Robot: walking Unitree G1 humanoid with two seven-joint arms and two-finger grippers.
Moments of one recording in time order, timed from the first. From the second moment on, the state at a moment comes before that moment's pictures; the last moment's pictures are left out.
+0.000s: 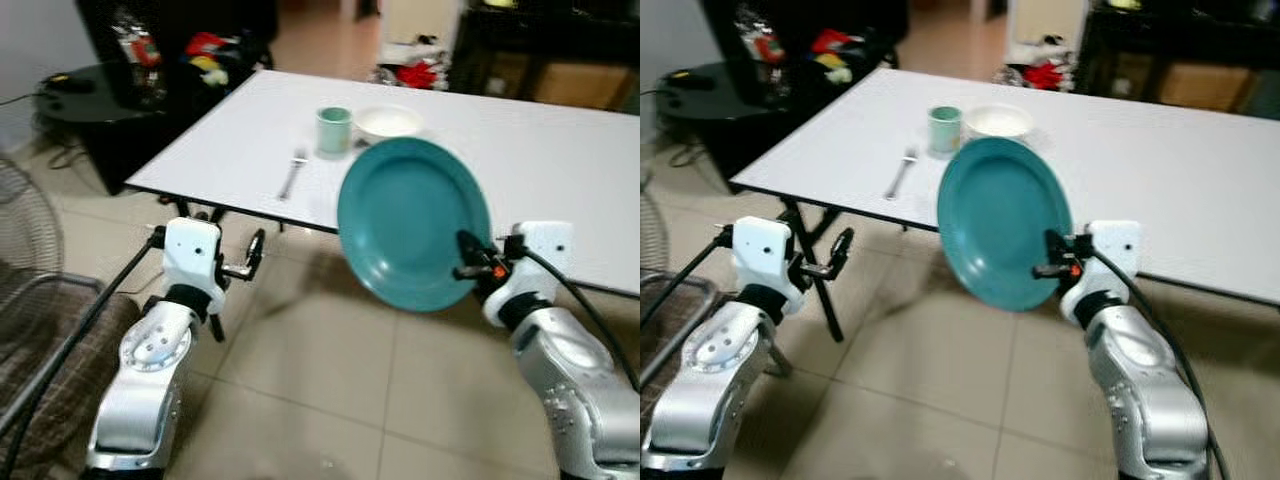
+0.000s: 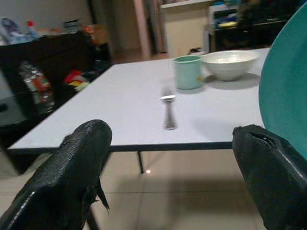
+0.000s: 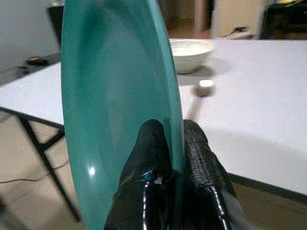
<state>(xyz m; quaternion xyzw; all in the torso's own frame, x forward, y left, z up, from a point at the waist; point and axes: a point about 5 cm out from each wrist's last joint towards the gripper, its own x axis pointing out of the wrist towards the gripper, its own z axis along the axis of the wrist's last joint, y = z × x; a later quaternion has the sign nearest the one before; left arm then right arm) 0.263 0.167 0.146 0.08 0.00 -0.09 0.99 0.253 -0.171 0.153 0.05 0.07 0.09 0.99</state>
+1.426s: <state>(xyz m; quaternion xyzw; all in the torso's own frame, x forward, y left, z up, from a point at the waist) 0.262 0.172 0.146 0.08 0.00 -0.08 0.99 0.254 -0.160 0.153 0.07 0.07 0.11 0.99</state>
